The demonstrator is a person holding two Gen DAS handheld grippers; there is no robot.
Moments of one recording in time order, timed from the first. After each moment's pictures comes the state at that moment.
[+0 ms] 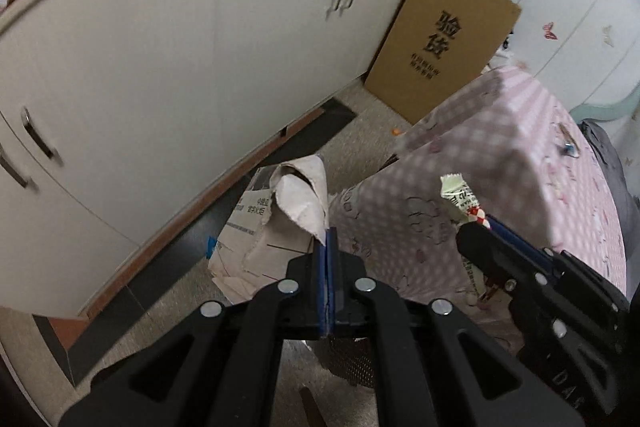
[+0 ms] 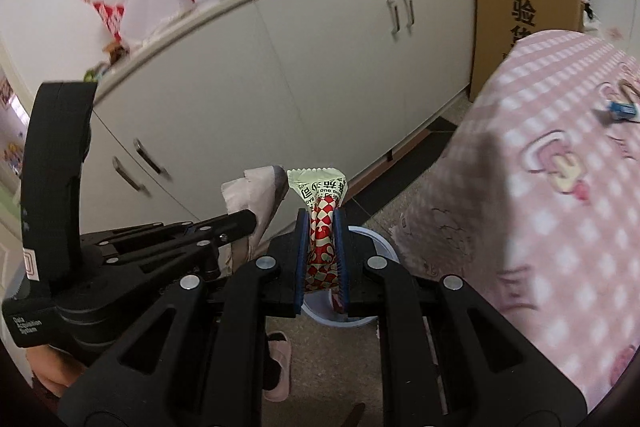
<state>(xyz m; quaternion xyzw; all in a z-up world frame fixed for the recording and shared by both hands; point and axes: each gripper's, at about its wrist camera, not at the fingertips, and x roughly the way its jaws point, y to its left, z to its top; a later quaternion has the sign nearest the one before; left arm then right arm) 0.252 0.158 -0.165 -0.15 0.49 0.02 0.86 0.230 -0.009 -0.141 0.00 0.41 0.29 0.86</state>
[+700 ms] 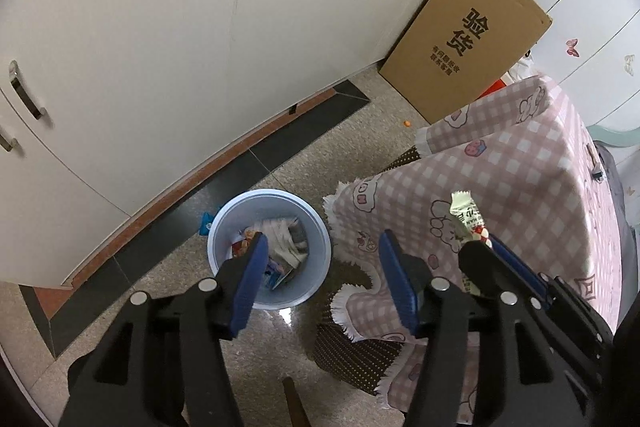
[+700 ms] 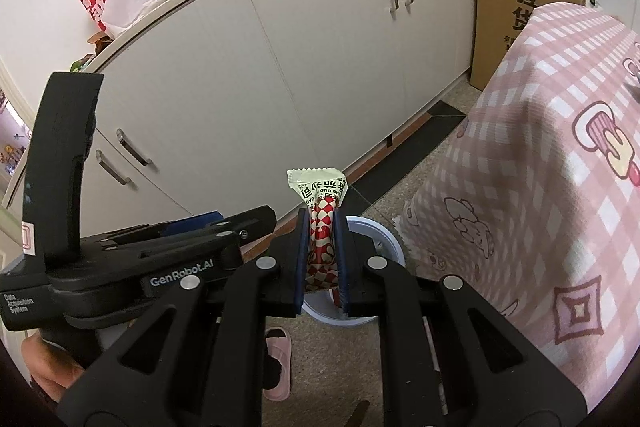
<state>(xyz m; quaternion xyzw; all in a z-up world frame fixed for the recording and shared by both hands) 0.270 0.178 -0.194 -0.20 0.51 0.04 0.84 0.246 0.001 -0.164 0.01 0.43 0.28 0.86</state>
